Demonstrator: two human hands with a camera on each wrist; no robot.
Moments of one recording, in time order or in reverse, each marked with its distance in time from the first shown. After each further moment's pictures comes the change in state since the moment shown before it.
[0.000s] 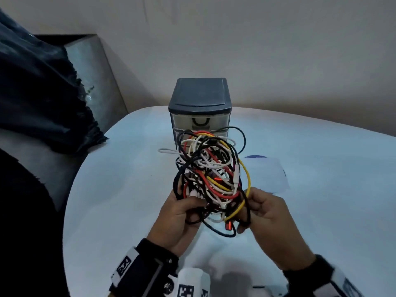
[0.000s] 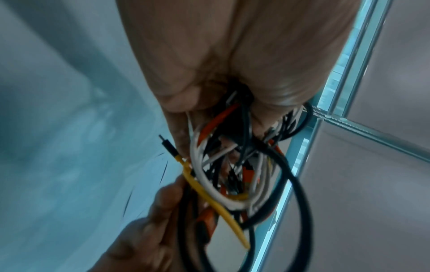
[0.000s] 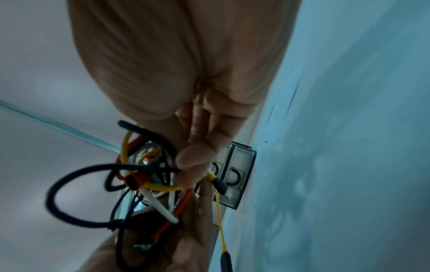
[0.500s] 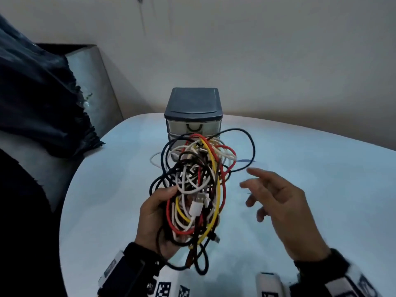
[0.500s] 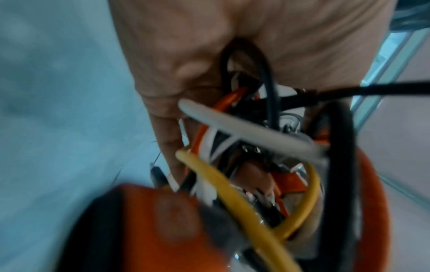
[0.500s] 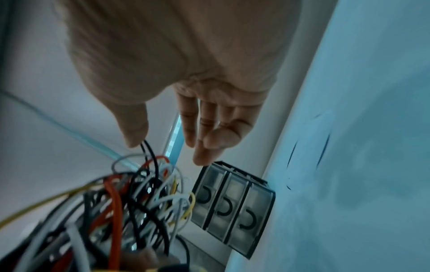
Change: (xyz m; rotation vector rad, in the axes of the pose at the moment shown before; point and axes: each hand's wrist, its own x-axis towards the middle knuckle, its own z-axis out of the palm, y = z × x) left_hand -0.024 0.017 0.001 -0.175 -0.190 -0.104; right_hand -0.016 -0.041 -0.020 -0.052 0.224 -0.125
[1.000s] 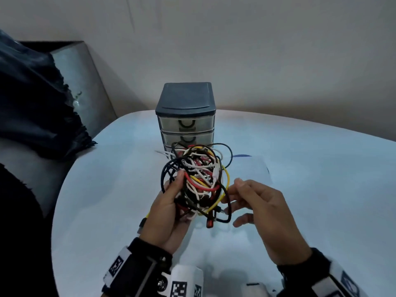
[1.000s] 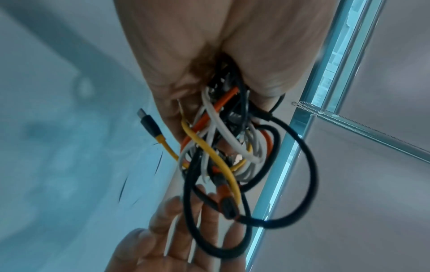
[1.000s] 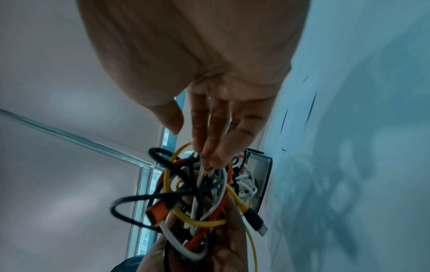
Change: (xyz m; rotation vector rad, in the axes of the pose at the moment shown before) left_hand 0.022 -0.014 0.015 0.205 0.330 0.043; right_hand -0.003 0.012 0.014 0.099 -0.036 0.245
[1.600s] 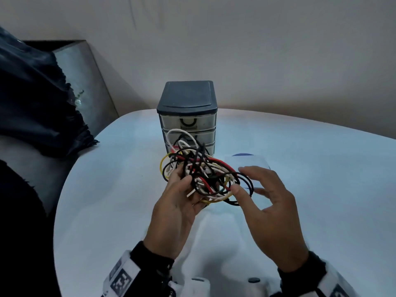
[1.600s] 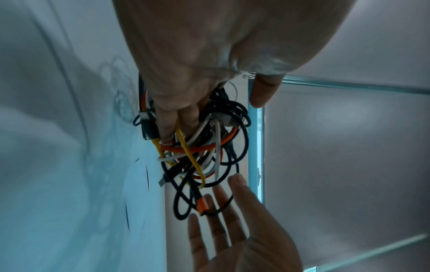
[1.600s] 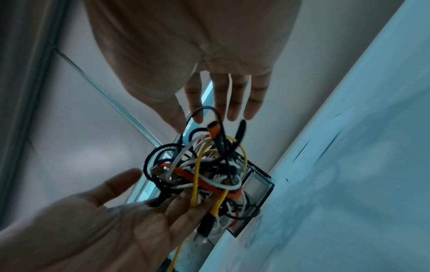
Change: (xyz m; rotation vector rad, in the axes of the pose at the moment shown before) left_hand -0.008 -0.004 0.003 0.069 -0.168 0.133; right_hand -0.002 0.014 -0.001 -0.441 0.218 -0.537
